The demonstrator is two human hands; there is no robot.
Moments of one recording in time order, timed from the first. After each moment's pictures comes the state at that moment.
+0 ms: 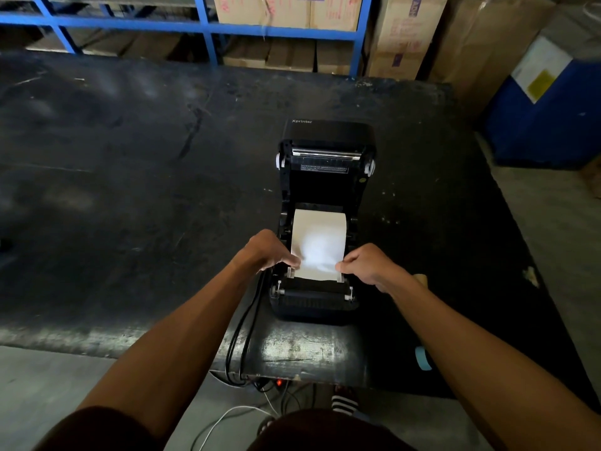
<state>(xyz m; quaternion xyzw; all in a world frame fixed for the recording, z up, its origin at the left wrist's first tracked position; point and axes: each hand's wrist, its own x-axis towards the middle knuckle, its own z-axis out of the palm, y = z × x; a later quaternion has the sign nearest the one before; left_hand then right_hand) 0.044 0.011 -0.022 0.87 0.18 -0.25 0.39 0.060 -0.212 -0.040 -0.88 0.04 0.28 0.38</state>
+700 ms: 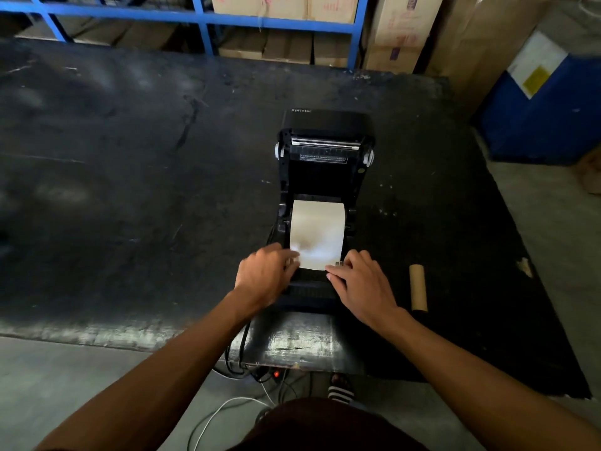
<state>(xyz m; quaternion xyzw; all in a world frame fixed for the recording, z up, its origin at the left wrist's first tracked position) -0.022 -0.002 -0.049 0.98 -0.01 0.02 0.18 -0.009 -0.214 -0.057 -0.96 -0.24 -0.03 0.15</state>
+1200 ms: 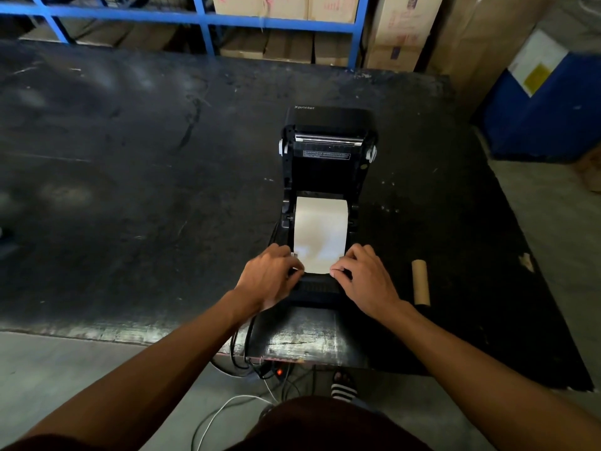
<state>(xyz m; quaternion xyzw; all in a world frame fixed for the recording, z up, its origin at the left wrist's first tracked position) -0.035 0.006 -0.051 0.97 -0.13 0.01 0.18 -0.007 -0.214 -0.060 -0.95 -0.22 0.00 0.22</state>
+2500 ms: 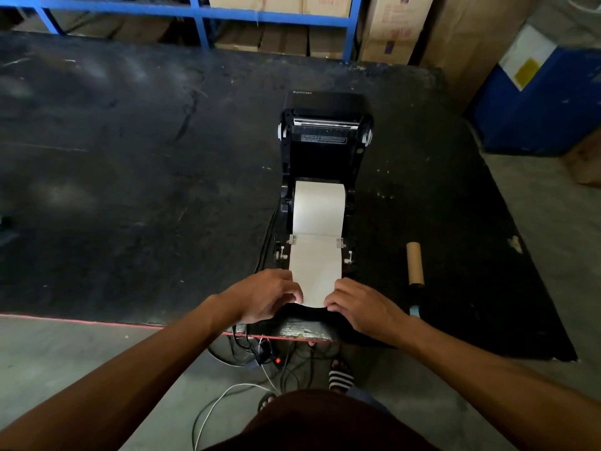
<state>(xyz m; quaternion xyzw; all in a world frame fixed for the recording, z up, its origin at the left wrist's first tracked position) -0.087 0.019 -0.046 0.92 -0.31 -0.15 0.21 -0.072 -0.236 -0.080 -0.88 -0.44 0.04 0.17</state>
